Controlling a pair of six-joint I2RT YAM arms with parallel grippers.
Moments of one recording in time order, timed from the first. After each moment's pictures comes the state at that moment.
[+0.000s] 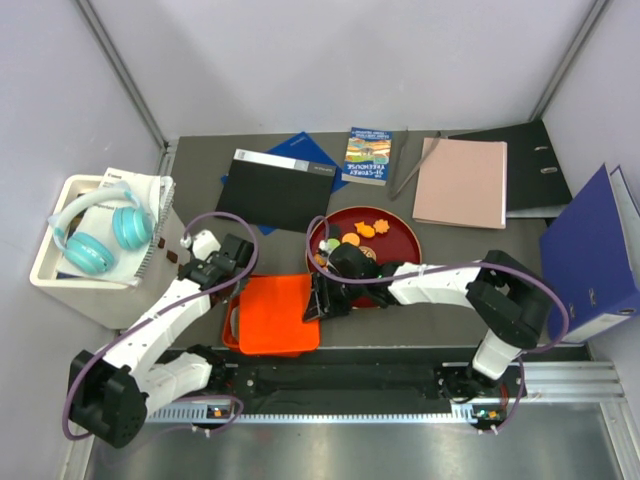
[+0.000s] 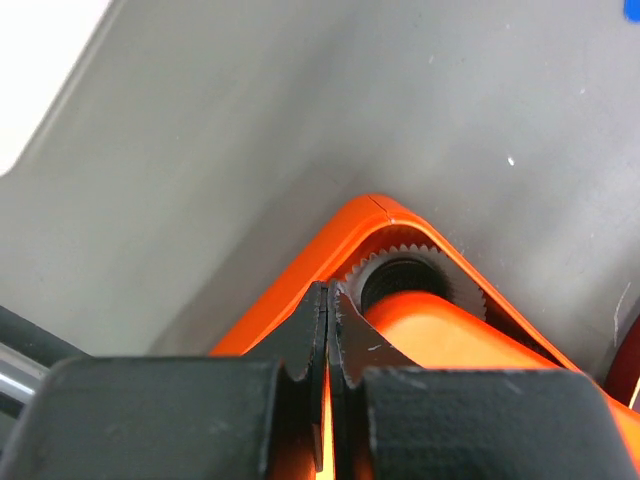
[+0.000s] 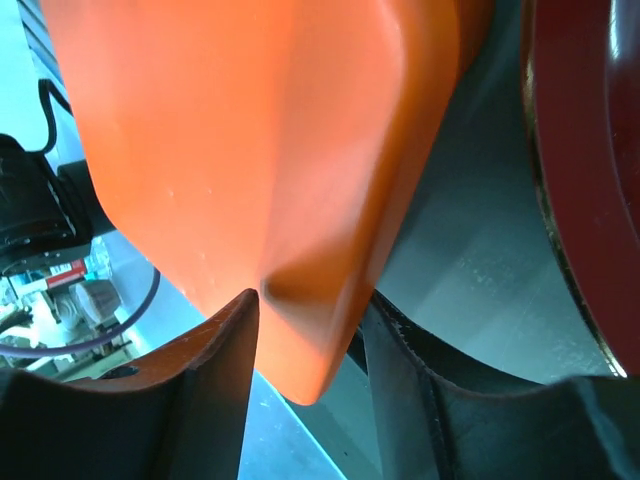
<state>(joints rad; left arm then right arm) -0.43 1.03 0.68 -0.81 -0.51 -1.02 1.00 1.66 0.86 0.01 -0.38 0.89</state>
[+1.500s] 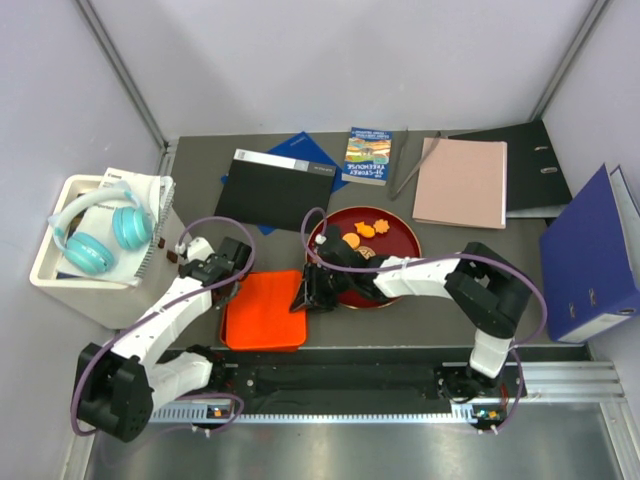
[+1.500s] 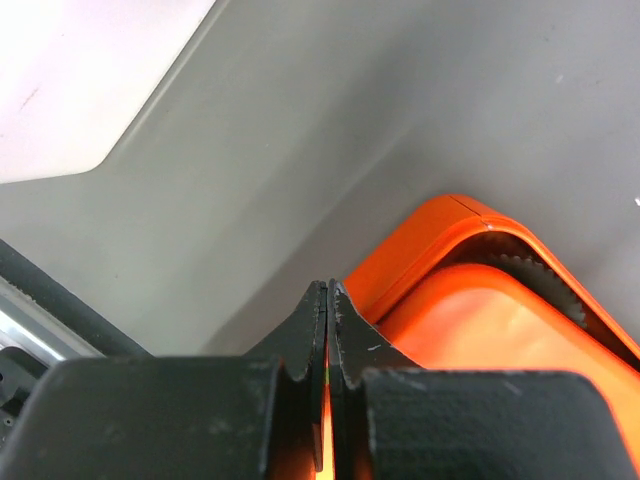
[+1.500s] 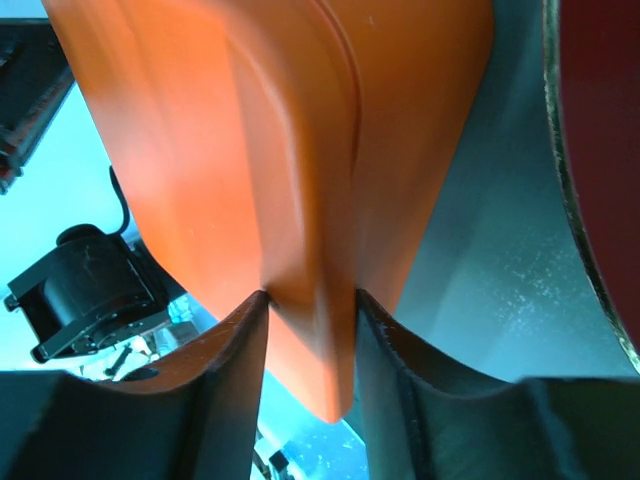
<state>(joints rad) -0.38 1.07 0.65 -0.84 -0.56 -1.01 1.00 1.79 0.98 0.03 -0.38 1.11</state>
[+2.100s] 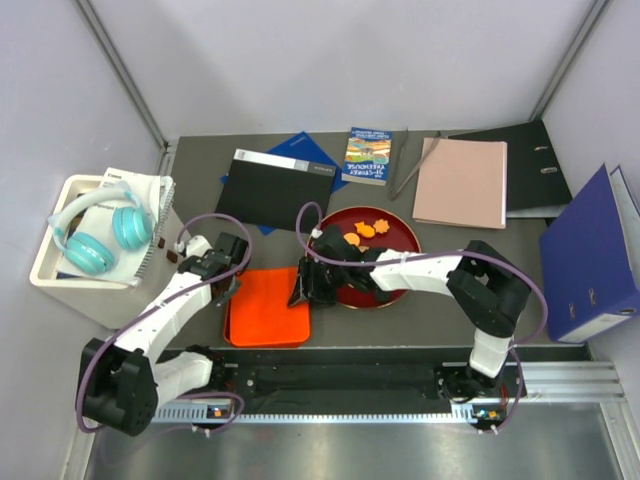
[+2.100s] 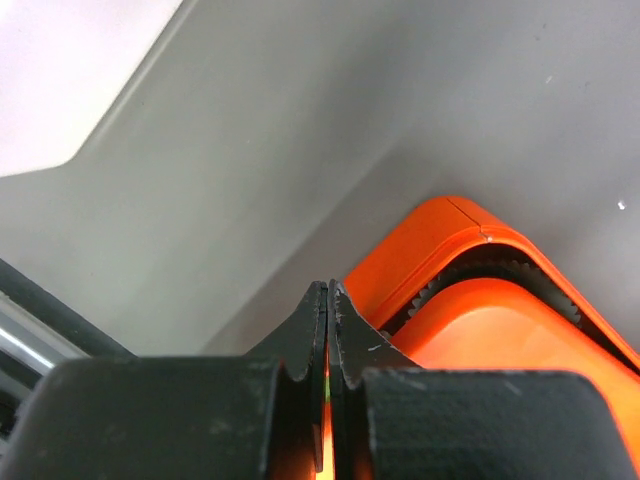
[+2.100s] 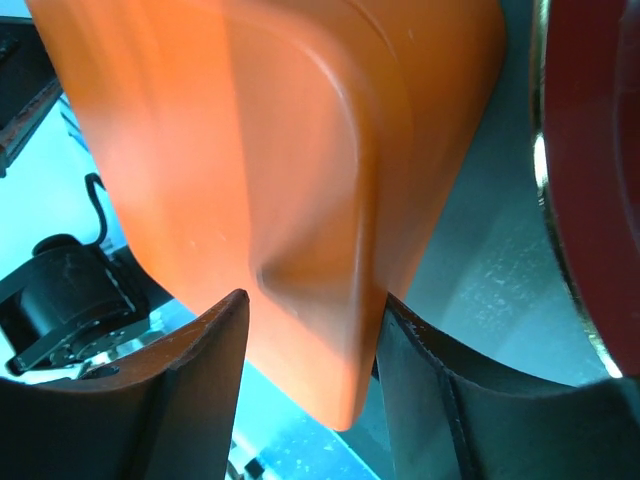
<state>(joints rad) -0.33 1.10 0.66 -0.82 -0.51 -1.00 0.99 1.80 1.07 -0.10 -0.34 1.03</state>
